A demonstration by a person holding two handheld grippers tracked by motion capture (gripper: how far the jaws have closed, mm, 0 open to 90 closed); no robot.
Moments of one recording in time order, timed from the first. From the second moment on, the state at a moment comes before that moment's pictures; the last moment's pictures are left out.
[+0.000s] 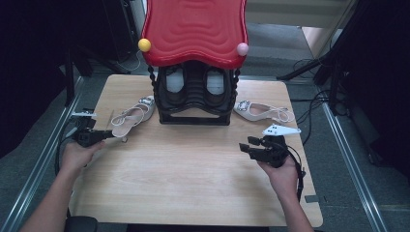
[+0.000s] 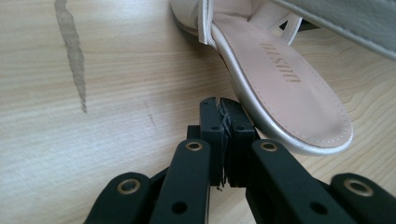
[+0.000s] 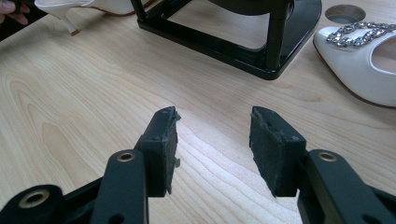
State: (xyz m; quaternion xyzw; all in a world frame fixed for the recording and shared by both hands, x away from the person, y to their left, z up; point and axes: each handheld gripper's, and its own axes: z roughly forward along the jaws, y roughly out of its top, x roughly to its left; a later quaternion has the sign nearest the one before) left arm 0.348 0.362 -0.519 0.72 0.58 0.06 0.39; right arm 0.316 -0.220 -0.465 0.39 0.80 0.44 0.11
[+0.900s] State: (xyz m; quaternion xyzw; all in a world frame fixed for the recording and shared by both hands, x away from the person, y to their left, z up) left arm 0.336 0.355 -0.508 0.71 0.60 0.05 0.38; right arm 0.316 -0.228 -0.465 0.41 0.79 0.44 0.12
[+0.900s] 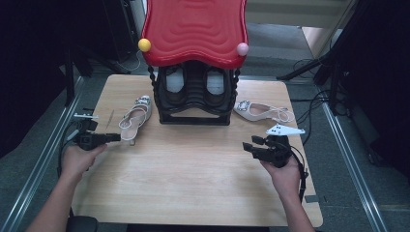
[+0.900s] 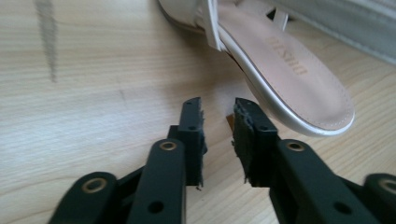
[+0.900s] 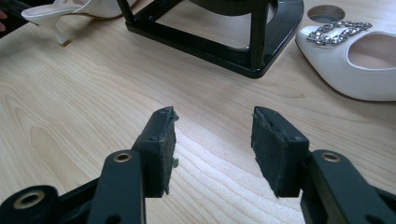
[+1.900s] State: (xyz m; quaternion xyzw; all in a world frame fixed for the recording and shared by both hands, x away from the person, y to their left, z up) left arm 0.384 0.336 -0.455 0.70 0.61 0.08 0.36; right arm 0.318 -0.229 -0.465 0.41 0.79 0.44 0.12
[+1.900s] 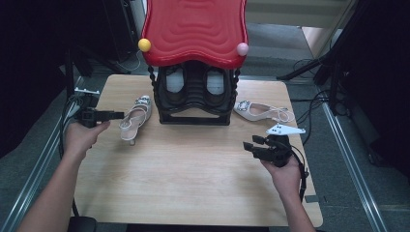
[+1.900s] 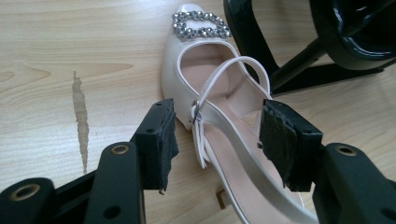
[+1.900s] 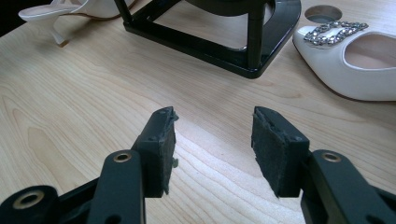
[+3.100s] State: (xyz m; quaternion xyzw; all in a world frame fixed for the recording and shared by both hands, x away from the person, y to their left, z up) left arm 0.413 0.307 -0.503 0.68 0.65 0.10 0.32; right arm 0.315 -0.233 -0.464 0.41 0.79 0.44 0.13
